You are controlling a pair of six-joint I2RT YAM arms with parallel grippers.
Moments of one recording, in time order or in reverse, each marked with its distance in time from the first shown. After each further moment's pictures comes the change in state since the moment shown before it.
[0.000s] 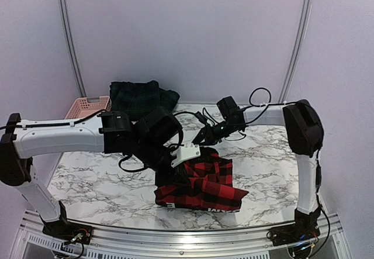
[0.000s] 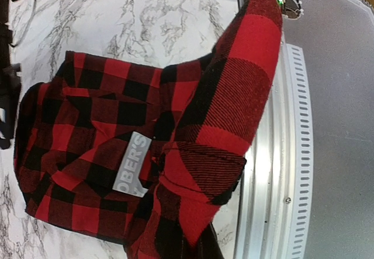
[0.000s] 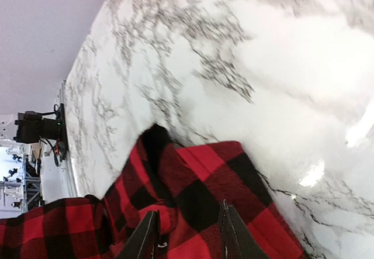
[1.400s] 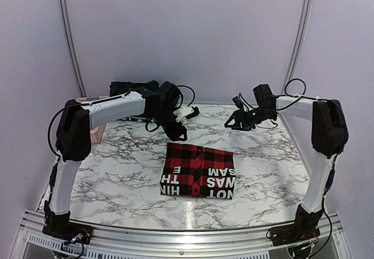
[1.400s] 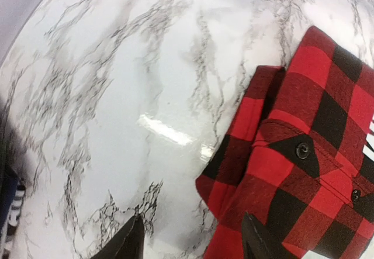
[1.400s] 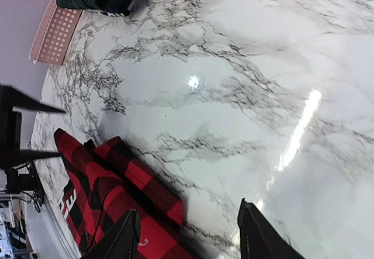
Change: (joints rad) left arm 0.433 0.616 0.602 -0.060 -0.072 0.157; right arm -0.264 -0.149 -0.047 -0.137 0.167 -0.009
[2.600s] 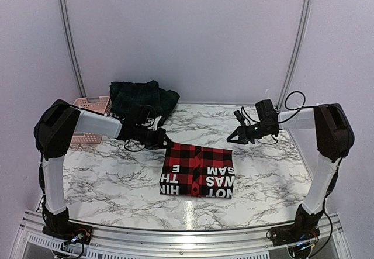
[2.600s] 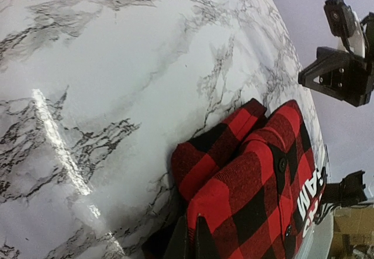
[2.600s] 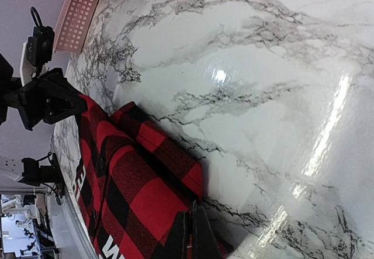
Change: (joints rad) left arm 0.153 -0.206 -0.726 0.768 0.357 -0.859; right arm -0.008 -0.103 -0.342 0.251 -0.117 0.112
